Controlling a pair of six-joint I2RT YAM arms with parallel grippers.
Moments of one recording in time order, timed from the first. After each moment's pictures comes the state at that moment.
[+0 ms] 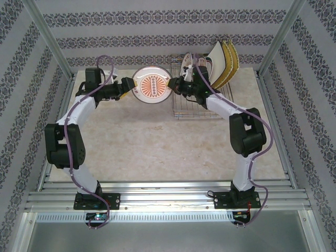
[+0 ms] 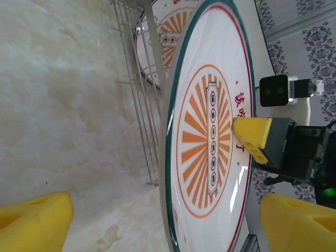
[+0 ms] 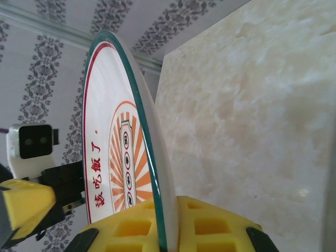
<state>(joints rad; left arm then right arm) 0.03 1.75 1.35 -0.25 0.87 -0.54 0.35 1.99 1.47 0.15 -0.67 0.94</state>
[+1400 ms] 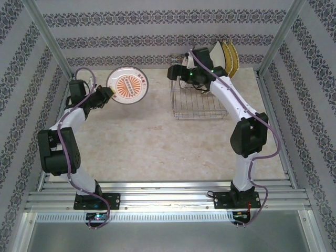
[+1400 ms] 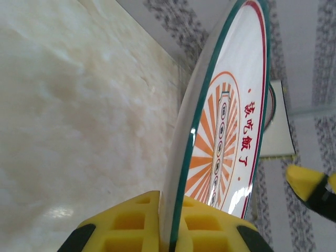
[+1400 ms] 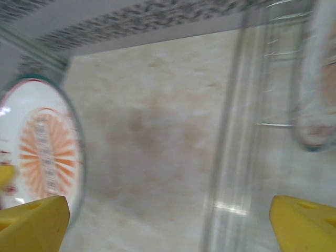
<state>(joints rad) 0.22 1.66 1.09 0.04 0.77 -0.76 0.34 1.97 1.96 -0.69 -0.25 0.42</state>
